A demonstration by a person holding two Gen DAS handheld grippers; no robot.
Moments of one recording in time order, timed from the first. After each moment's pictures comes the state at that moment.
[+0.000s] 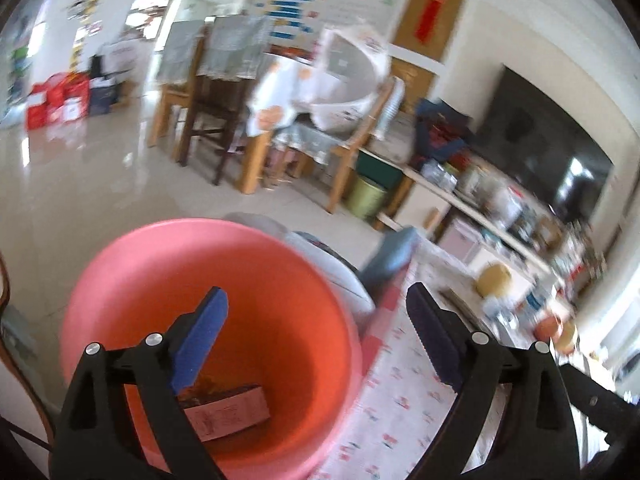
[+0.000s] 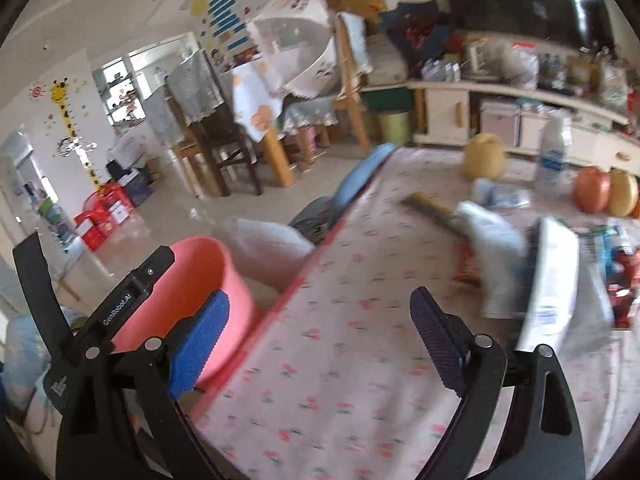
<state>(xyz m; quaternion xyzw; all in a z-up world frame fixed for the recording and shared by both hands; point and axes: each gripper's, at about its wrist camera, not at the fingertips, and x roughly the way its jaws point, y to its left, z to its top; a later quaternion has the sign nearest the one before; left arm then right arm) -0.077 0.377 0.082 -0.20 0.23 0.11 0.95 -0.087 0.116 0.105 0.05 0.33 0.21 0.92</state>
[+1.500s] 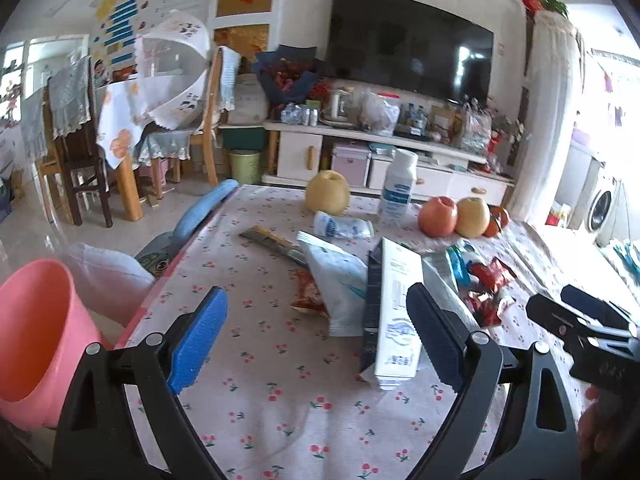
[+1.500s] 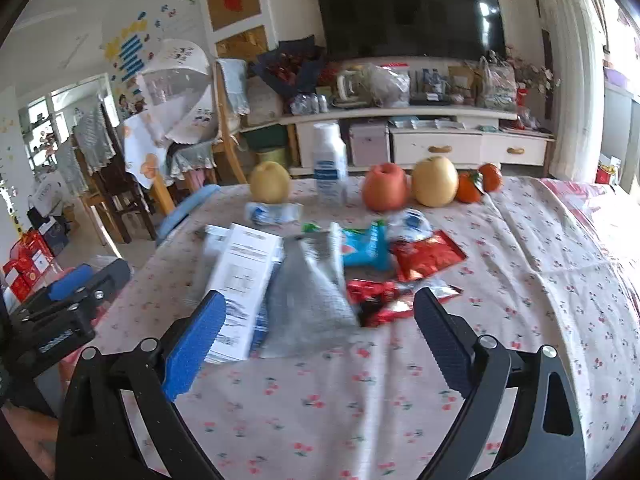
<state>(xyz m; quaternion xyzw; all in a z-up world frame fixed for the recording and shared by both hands) -0.057 0.141 0.089 -0.02 0.27 -0.07 0.96 -0.105 -0.118 0.075 0.07 0.30 0.04 0.95</state>
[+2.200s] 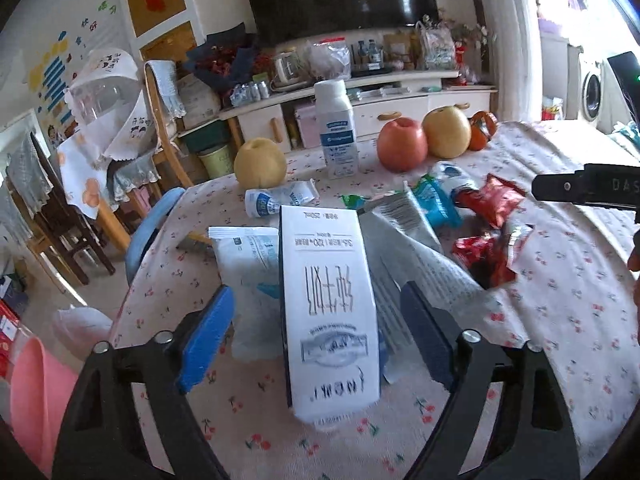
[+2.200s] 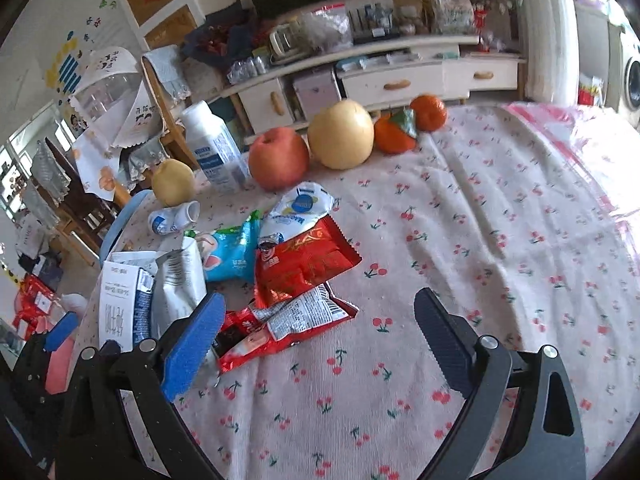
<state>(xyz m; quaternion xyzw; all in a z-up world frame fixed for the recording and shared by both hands) -0.009 0.041 0.047 0.15 0.32 -0.08 0.93 -0.026 -0.235 0.034 0.18 0.39 0.02 0.90</state>
